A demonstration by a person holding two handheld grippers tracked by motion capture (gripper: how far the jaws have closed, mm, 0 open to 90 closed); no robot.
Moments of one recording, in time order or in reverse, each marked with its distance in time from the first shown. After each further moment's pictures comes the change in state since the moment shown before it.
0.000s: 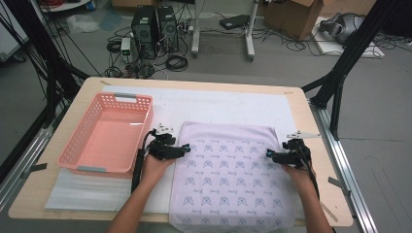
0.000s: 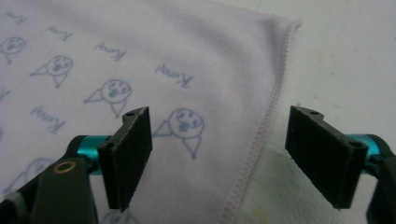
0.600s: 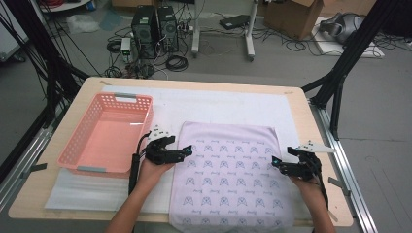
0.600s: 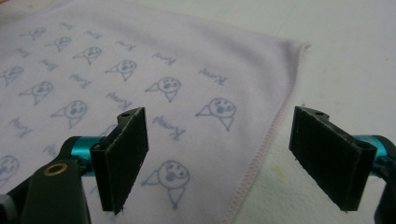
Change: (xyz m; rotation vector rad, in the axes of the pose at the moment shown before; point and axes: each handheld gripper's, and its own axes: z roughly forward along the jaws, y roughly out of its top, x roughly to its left) left arm -0.006 -0.004 -0.025 -0.120 -0.112 0.022; right arm 0.009 -0.025 -0.039 -0.146 0.091 -0.041
